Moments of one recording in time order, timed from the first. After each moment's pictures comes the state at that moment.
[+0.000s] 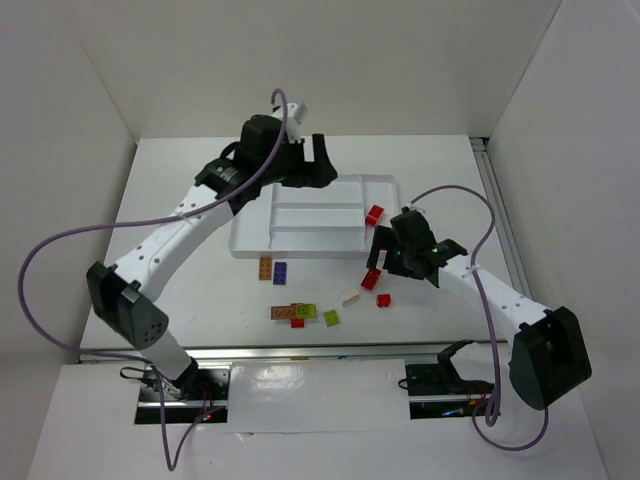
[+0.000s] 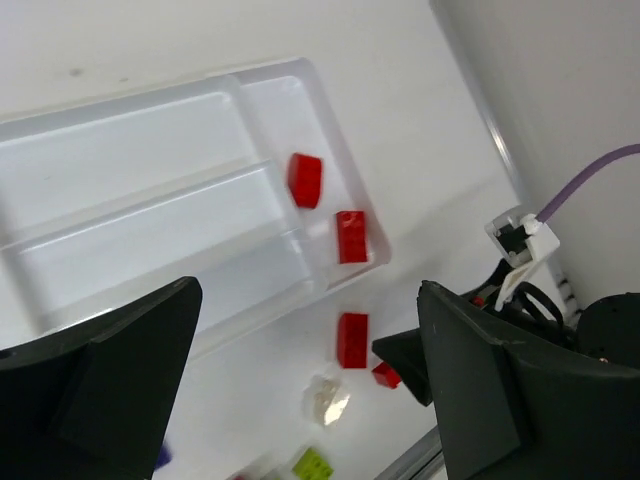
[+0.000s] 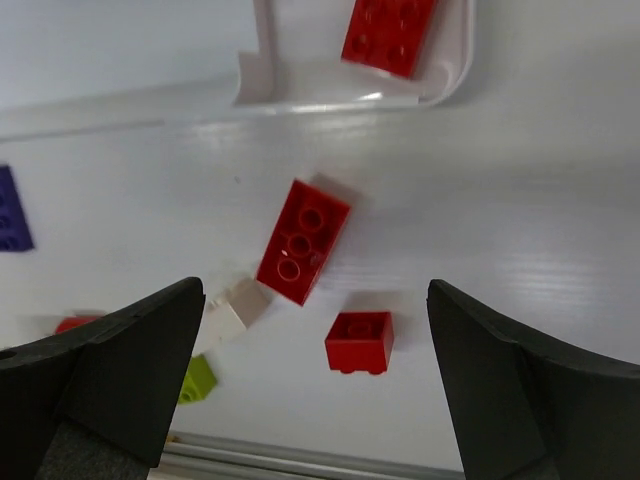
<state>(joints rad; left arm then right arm) -0.58 1.68 1.75 -0.51 0.10 -0.44 0.42 1.18 0.77 -0.47 0.11 0.62</state>
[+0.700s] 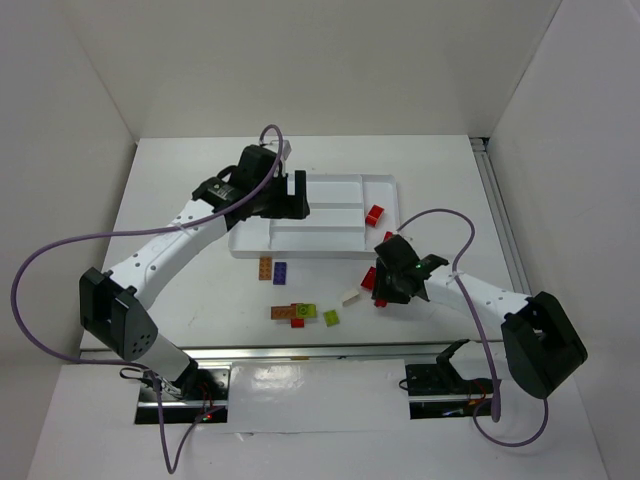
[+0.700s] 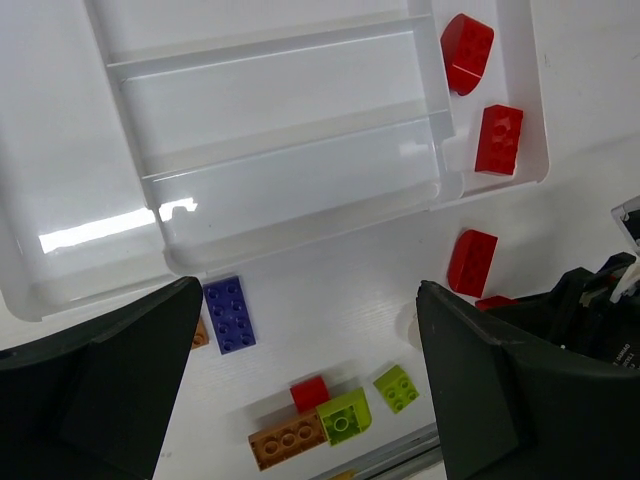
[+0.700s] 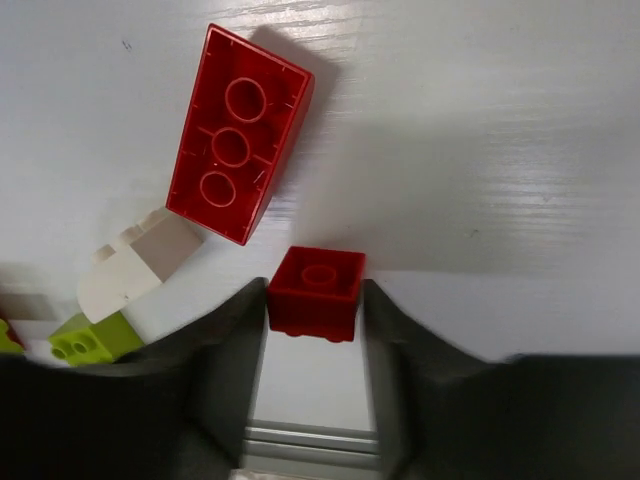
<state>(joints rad) -0.55 1.54 1.47 -0.67 -0.04 -0.42 0.58 1.26 0.63 -0.50 0.11 0.72</state>
